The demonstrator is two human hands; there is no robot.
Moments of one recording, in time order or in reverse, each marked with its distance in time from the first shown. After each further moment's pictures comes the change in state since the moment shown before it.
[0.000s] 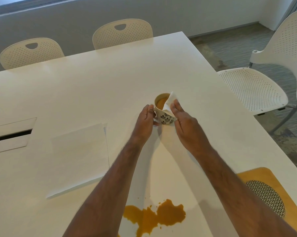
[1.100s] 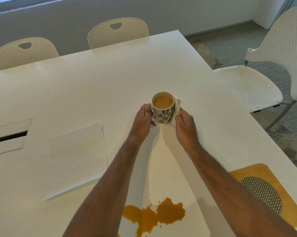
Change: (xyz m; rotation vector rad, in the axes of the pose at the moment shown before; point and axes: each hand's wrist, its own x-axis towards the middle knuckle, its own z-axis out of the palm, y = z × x) left_hand 0.001 -0.003 -0.002 0.058 -0.006 0.041; right_hand 0.008 0.017 0.035 0.470 0.220 0.343
